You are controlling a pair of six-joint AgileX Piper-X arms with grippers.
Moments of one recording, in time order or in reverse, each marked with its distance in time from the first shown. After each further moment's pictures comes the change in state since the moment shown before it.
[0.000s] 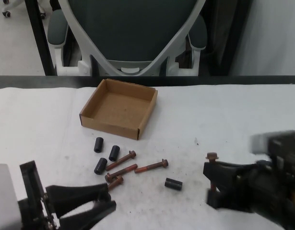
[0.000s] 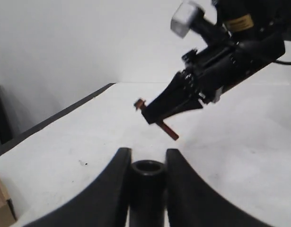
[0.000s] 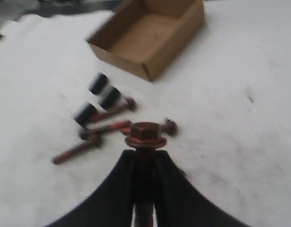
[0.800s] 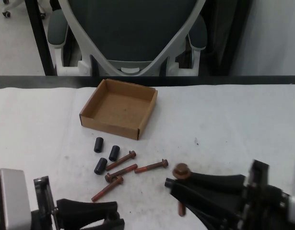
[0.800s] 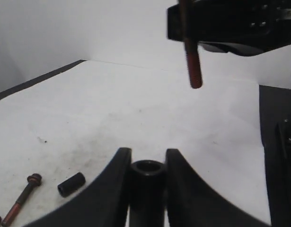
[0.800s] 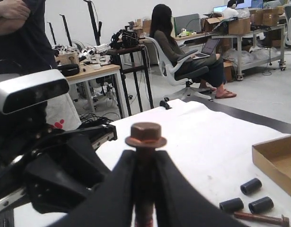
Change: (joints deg) left arm -3.8 0.0 0.0 2.4 1.4 -6.8; right arm 13.8 -6.8 5.3 -19.9 -9.0 -13.1
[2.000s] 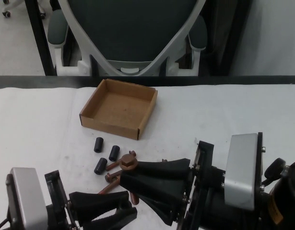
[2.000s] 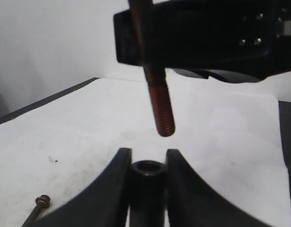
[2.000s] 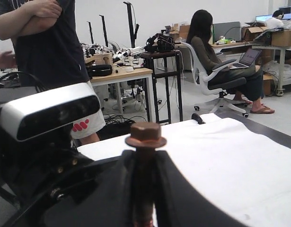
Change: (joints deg) left arm -4.4 13.9 0.0 -18.1 -7.7 -1.0; right arm 0.0 19.4 -10.4 -11.6 -8.1 -2.7
